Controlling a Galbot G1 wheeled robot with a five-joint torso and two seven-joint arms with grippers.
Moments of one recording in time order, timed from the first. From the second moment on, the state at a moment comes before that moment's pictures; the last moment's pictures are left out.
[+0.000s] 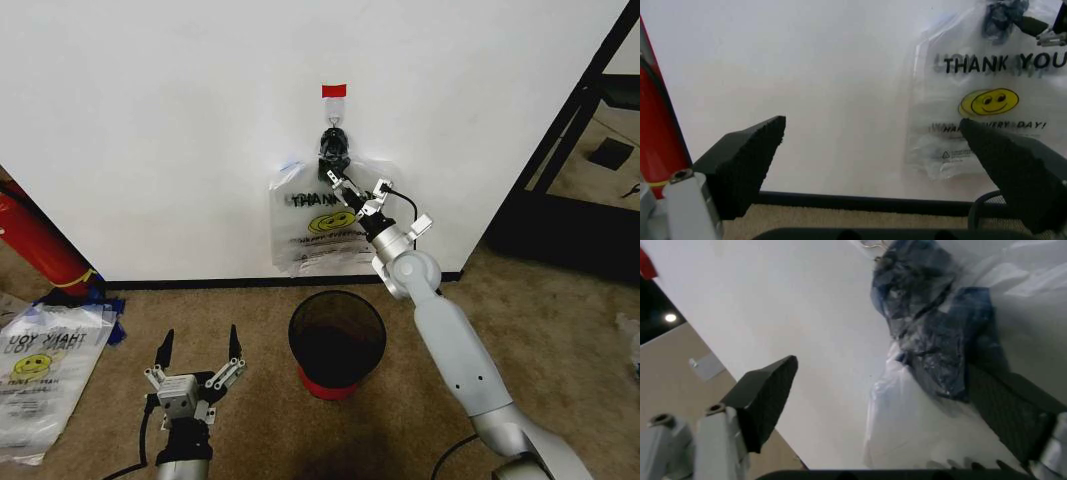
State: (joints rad) left arm 1.92 -1.42 -0.38 -2.33 0.07 -0.29 -0.31; right arm -0.58 1.38 0.18 1.41 1.16 -0.09 -0.42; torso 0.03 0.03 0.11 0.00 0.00
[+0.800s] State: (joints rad) left arm 1.94 -1.44 -0.38 -2.35 0.08 -0.30 -0.31; right arm -0.58 1.38 0.19 1.43 1.16 -0.10 -0.38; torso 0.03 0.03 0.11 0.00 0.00
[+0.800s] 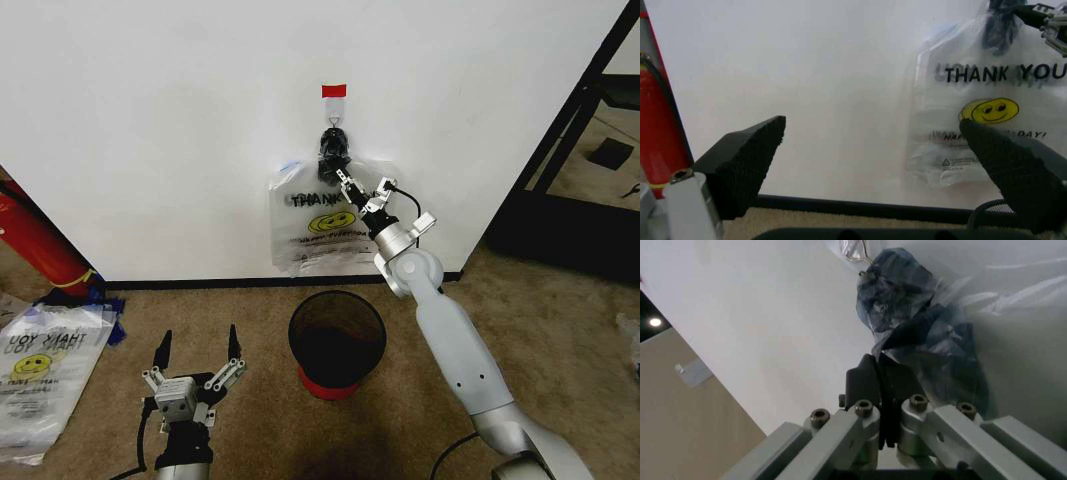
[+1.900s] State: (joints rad) left arm 1.90 -1.41 -0.33 -2.33 0.07 -0.31 -0.33; right arm -1.00 1.32 0.23 1.75 0.98 -0.08 -0.39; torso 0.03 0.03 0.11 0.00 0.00
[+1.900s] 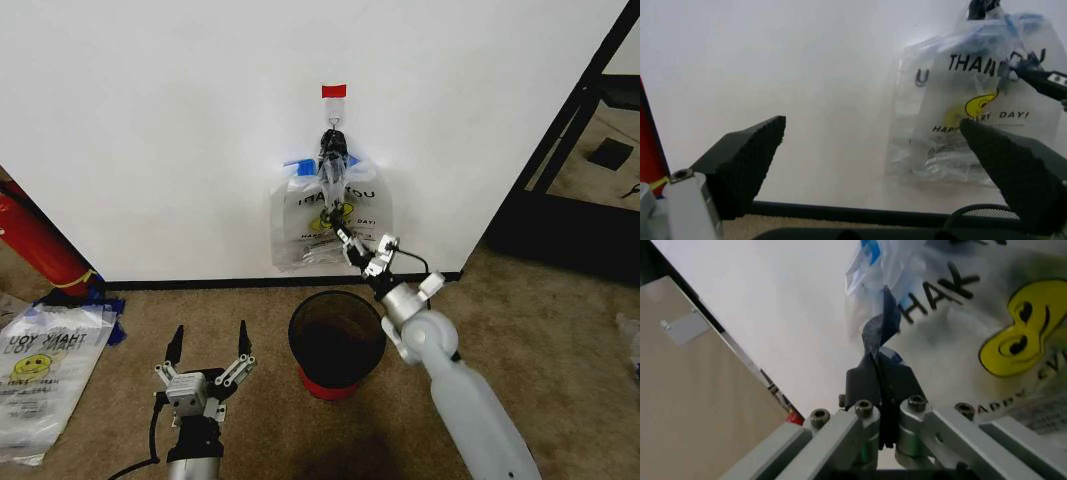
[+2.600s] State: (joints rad) left arm 1.86 -1.38 -0.29 -2.32 0.05 -0.32 -0.34; right arm -1.30 1.33 0.26 1.91 0.71 0.01 -0.45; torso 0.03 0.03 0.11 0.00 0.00
